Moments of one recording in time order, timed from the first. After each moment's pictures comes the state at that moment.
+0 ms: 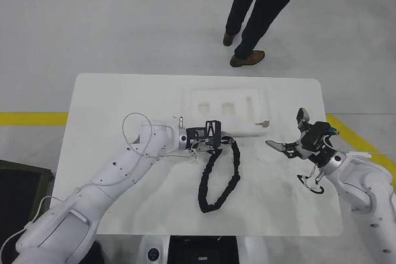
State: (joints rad) left arm 0.74 -1.21 -0.74 -1.22 1.64 -0.79 0.36; right arm -1.44 -0.90 1.53 -1.83 -1.11 -0.62 0.02
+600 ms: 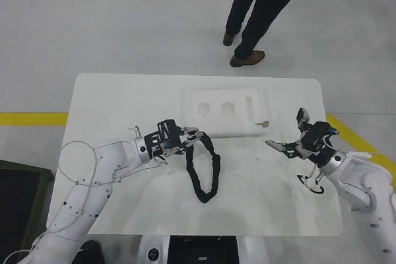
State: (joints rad) left arm 1.15 -1.08 -1.18 -1.66 1.55 -0.75 0.17; right arm -1.44 -0.90 1.53 -1.83 -1.11 -0.62 0.02
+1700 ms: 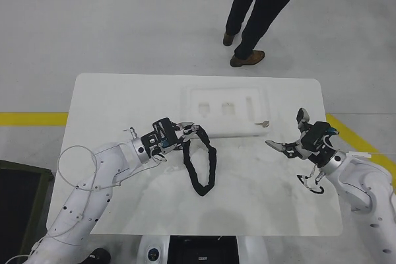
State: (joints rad) left arm 1.17 -1.08 -1.18 -1.66 1.59 -0.64 0.21; right arm -1.45 -0.91 1.53 -1.82 -1.08 -0.61 0.04
